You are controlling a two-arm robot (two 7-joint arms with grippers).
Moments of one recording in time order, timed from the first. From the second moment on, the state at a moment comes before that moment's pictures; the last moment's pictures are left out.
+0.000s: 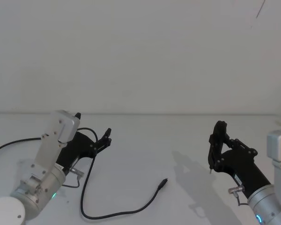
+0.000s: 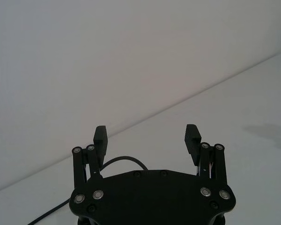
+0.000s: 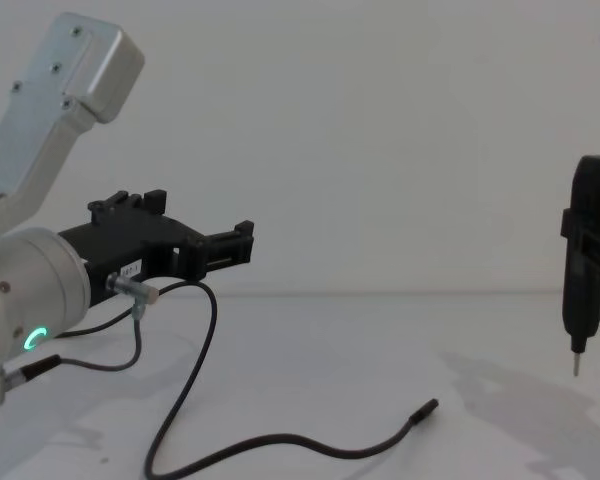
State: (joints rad) left arm -0.24 0.38 0.45 -1.63 -0.20 0.01 -0.01; right arm -0.01 0.34 -0.23 -1.77 0.29 0.03 0.07
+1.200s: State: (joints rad) left arm -0.24 0.38 0.45 -1.63 -0.20 0.01 -0.01; right arm -0.01 0.34 -0.23 -1.77 0.29 0.03 0.07
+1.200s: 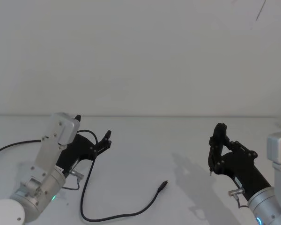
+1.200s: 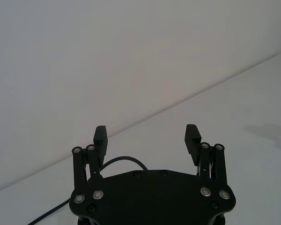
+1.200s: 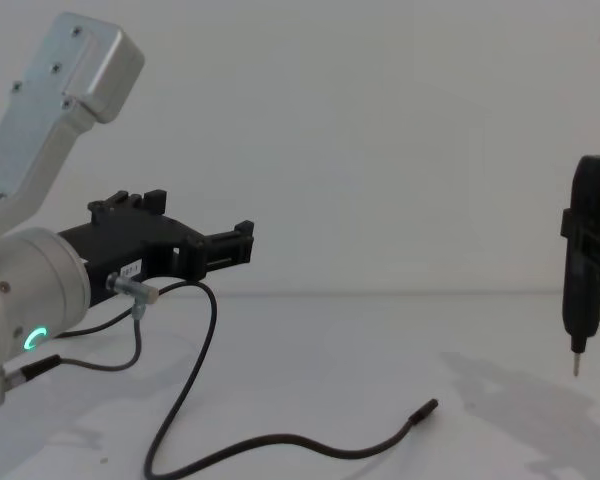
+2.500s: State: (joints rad) left arm -0.24 0.38 0.45 -1.63 -0.20 0.01 -0.01; right arm -0.01 0.34 -0.23 -1.77 0.29 0.03 0.07
